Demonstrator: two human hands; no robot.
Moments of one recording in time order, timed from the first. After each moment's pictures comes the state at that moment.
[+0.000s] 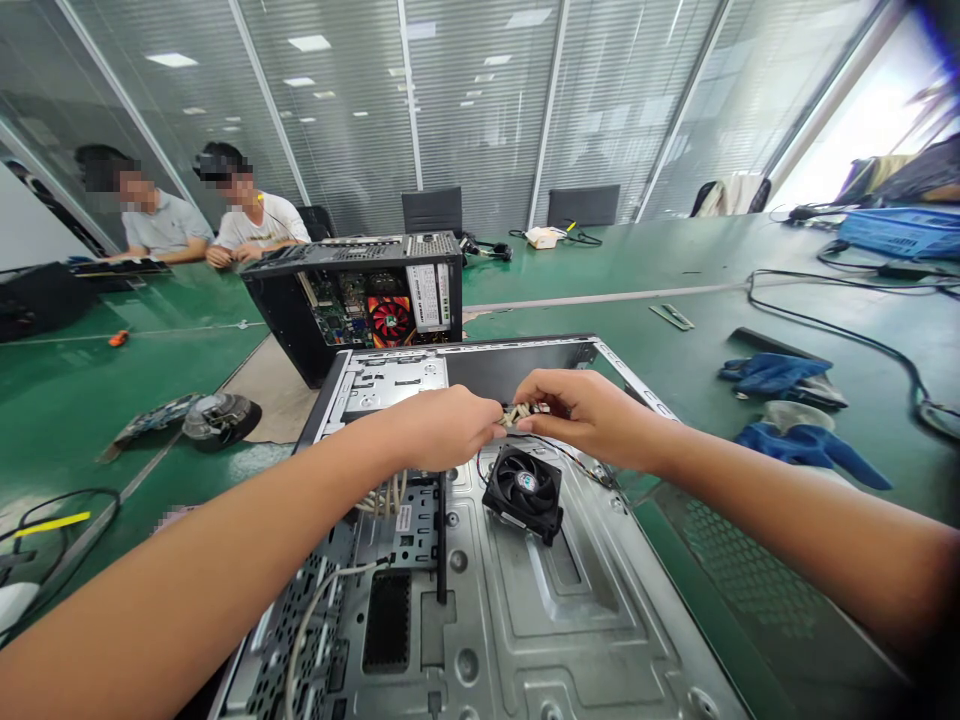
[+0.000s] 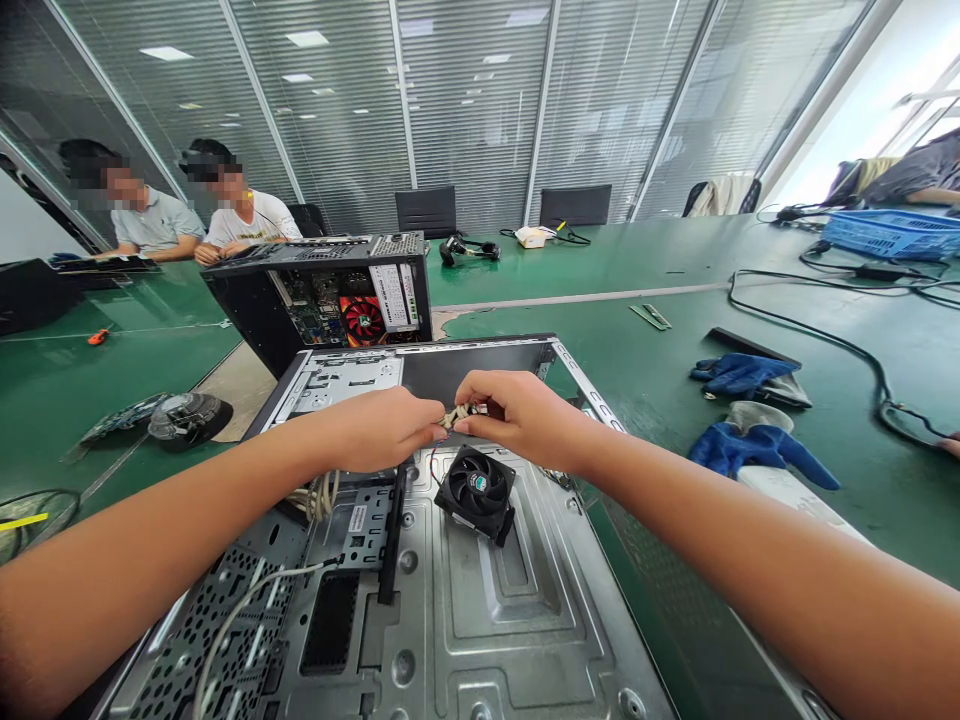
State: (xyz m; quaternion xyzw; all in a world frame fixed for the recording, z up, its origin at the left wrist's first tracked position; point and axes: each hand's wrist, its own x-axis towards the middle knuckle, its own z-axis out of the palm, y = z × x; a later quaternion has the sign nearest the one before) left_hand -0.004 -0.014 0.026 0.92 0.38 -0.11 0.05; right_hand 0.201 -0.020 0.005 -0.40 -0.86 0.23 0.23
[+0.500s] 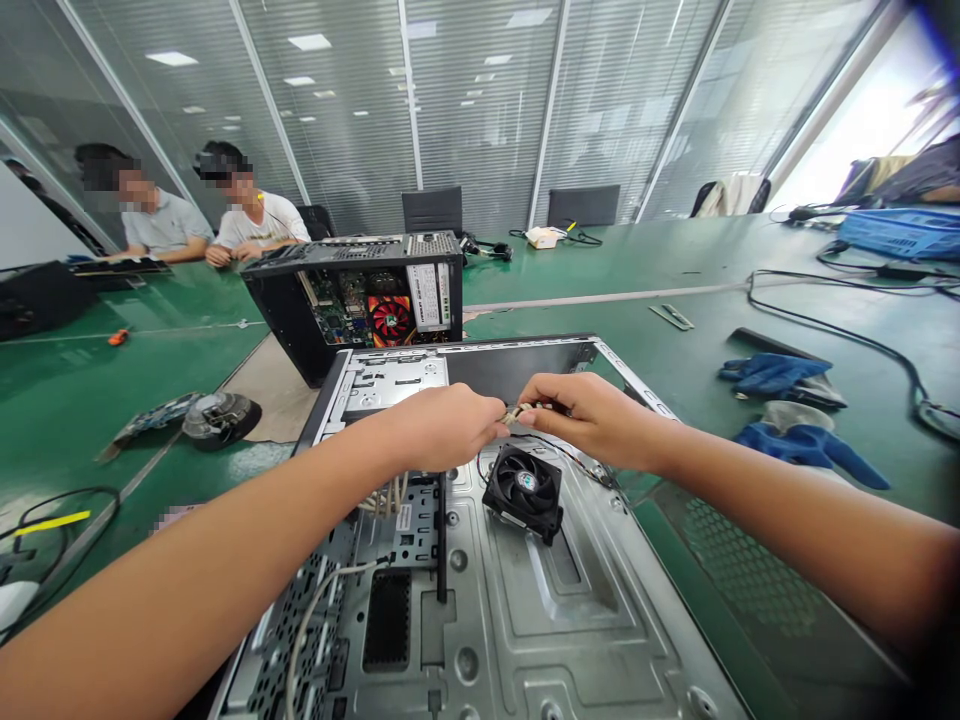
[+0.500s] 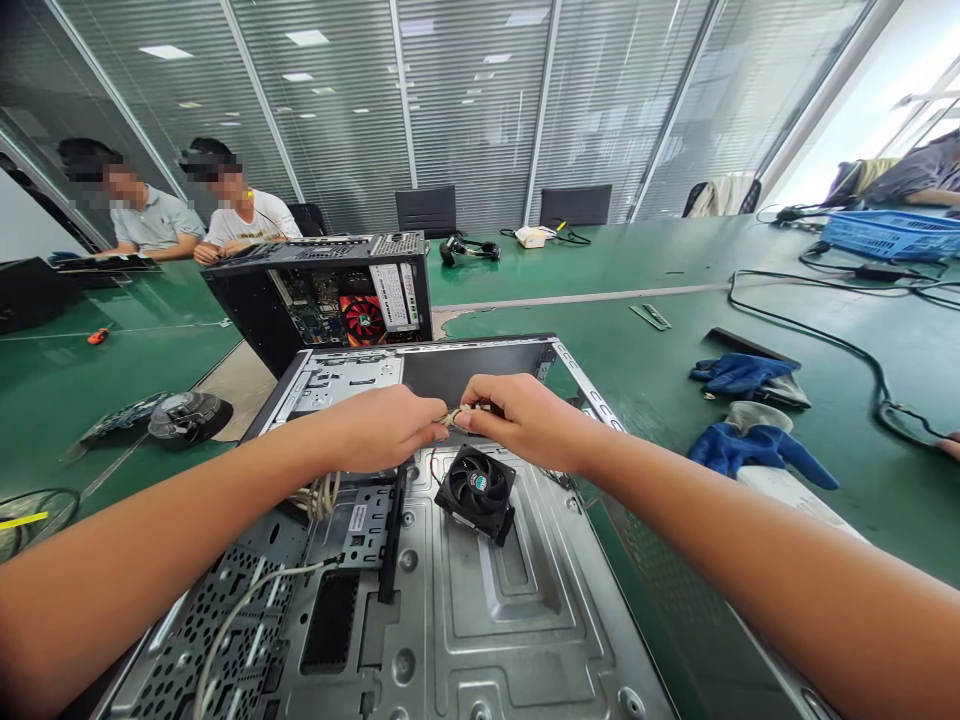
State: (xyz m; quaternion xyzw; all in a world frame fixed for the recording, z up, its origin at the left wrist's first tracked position) left_hand -0.003 -0.017 0.027 0.92 0.39 -0.09 0.05; right_hand 0.201 -0.022 0.005 -0.43 -0.85 0.23 0.19
